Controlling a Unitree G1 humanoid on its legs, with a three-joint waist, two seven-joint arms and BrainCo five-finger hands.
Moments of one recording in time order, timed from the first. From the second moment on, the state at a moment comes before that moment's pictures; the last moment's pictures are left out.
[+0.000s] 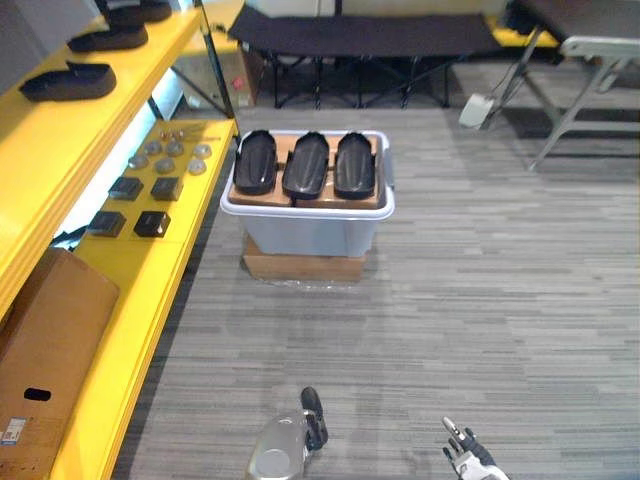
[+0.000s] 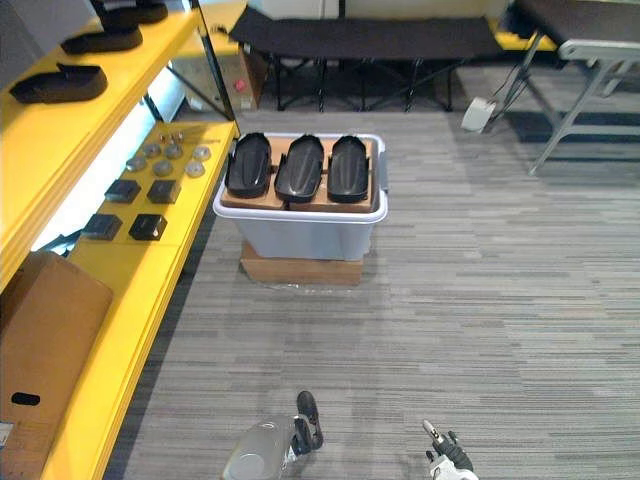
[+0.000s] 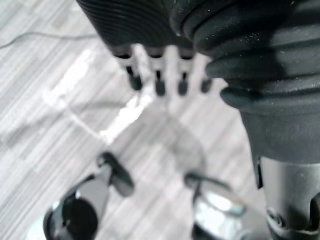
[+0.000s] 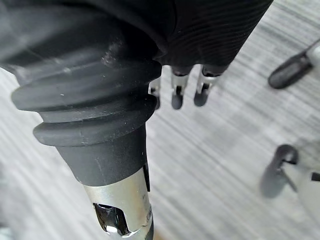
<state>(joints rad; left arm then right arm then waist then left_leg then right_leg) 0.24 0.03 0.29 1.05 -0.29 0.15 0.01 0.06 -0.06 -0.49 1.03 0.49 0.04 0.14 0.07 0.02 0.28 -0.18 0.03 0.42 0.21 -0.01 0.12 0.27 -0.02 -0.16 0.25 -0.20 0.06</state>
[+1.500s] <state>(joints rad) 0.03 0.11 0.09 0.98 -0.25 0.07 0.12 0.10 0.03 -0.43 1.09 0.45 -0.06 0.08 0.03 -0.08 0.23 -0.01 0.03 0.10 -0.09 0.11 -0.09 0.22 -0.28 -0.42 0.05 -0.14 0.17</state>
